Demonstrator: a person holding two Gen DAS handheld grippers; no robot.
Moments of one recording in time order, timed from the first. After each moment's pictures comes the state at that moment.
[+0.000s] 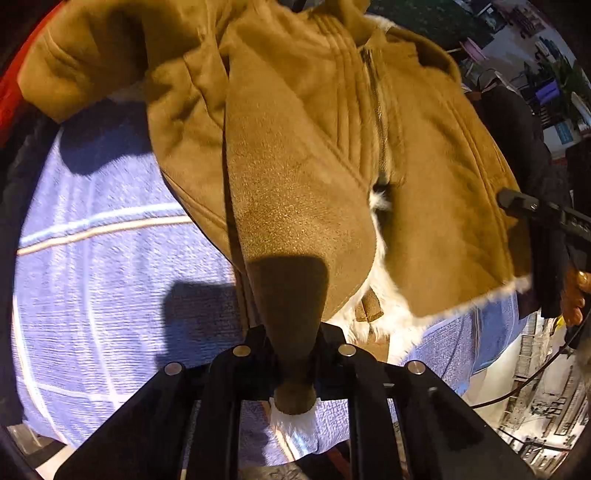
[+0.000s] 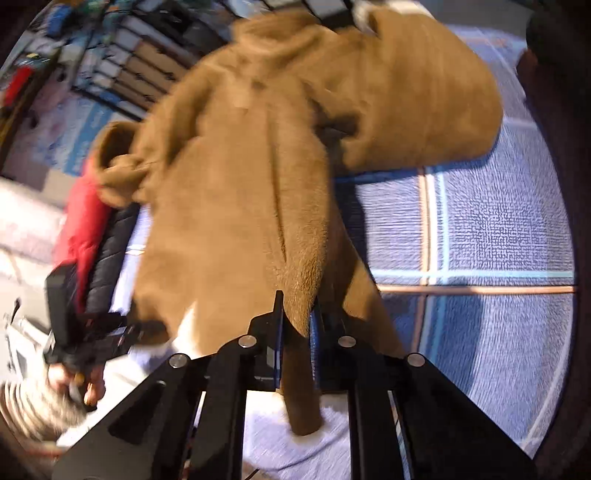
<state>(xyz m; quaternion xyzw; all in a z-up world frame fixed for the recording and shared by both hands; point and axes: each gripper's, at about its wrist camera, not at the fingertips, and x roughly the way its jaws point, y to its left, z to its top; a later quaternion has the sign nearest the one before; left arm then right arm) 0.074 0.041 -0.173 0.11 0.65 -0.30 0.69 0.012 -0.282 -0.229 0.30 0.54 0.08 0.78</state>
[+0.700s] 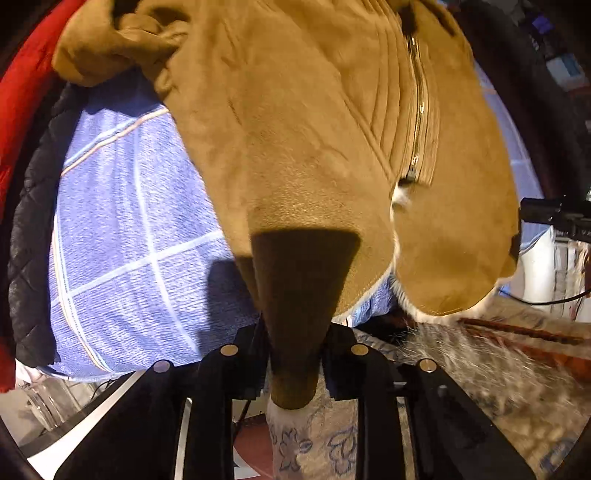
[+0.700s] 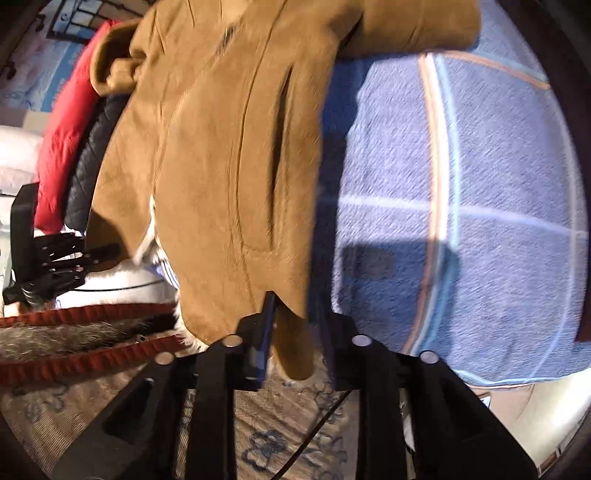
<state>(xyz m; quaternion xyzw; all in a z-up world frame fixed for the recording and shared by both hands) -0.006 0.118 -0.152 0.20 0.69 -0.28 0.63 -0.115 -0.207 -0.249 0.25 0.66 0.01 0.71</state>
